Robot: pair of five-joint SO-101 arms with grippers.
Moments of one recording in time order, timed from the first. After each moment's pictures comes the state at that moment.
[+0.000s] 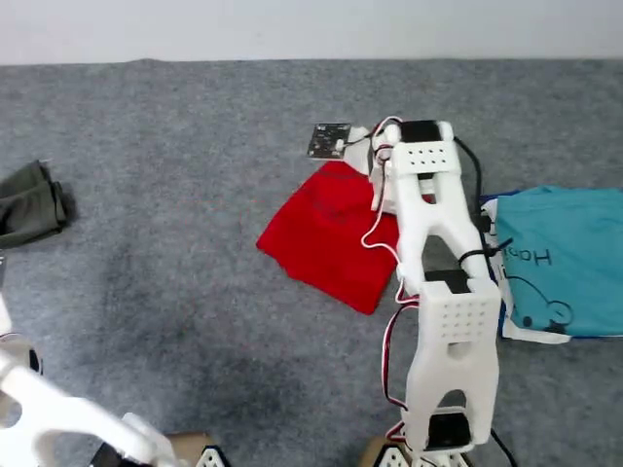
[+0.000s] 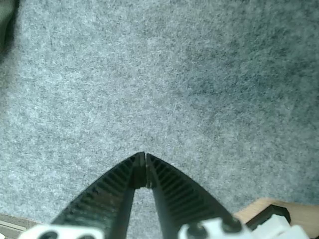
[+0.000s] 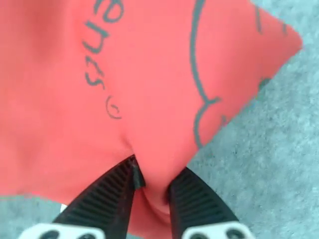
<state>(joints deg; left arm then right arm) -65.0 -32.9 44.4 82.0 -40.2 -8.8 40.2 -34.2 78.5 69.6</state>
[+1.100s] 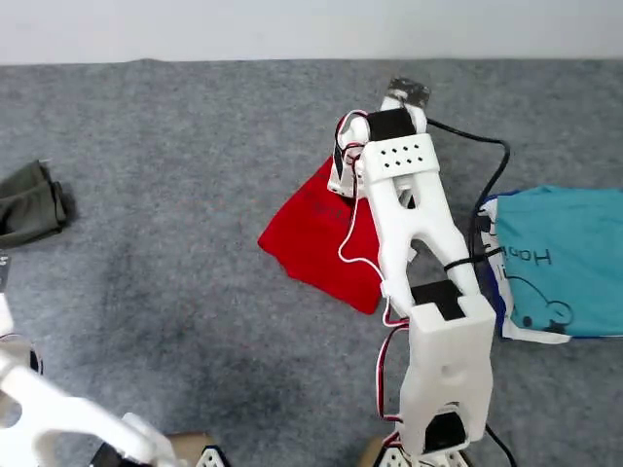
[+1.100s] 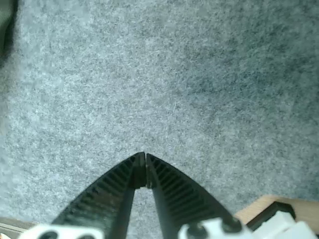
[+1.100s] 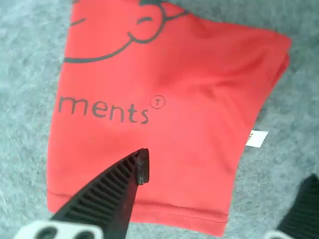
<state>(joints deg) -65.0 -32.9 44.4 82.0 -43.5 -16.1 30.9 -34.2 92.5 -37.8</state>
